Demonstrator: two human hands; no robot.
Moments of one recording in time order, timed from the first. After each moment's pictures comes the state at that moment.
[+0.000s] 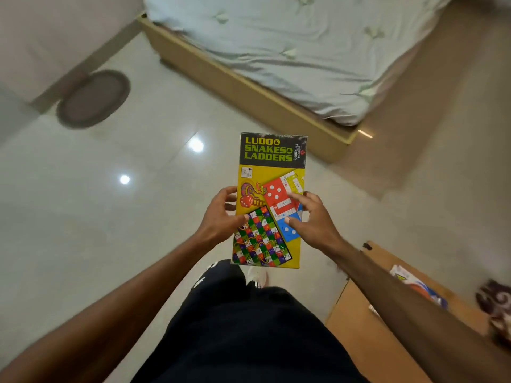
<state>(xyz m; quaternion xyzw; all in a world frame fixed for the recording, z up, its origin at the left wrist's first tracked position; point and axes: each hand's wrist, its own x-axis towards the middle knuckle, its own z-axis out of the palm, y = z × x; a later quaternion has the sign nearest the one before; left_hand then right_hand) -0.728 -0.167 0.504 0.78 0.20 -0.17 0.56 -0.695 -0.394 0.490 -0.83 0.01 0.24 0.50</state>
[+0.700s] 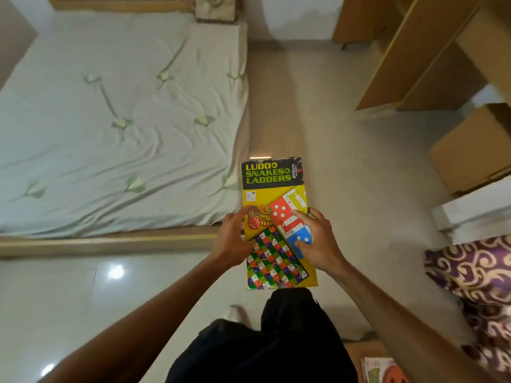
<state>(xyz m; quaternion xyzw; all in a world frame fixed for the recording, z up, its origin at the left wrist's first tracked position) -0.274 -0.504 0.503 0.84 -0.15 -0.27 0.45 -0.381 -0.707 0.485 -0.89 0.20 0.00 0.42</state>
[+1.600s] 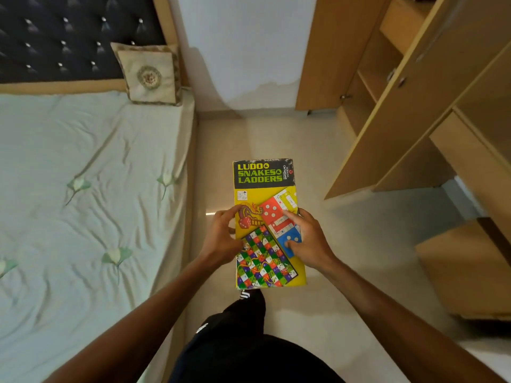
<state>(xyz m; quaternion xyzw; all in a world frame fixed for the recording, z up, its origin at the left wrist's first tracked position) 0.223 -1.083 0.525 0.84 -0.20 -0.23 0.44 0.109 -1.288 0.486 -0.87 0.20 -0.04 0.45</state>
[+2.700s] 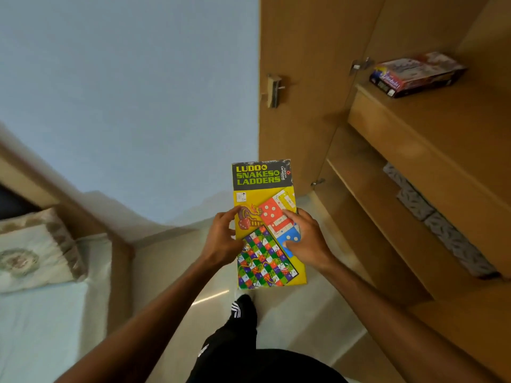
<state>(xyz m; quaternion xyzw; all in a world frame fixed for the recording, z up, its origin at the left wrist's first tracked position) 0.909 -1.726 0.551 0.82 -0.28 -0.26 0.42 0.759 -1.900 0.508 -0.84 0.28 -0.13 0.45</state>
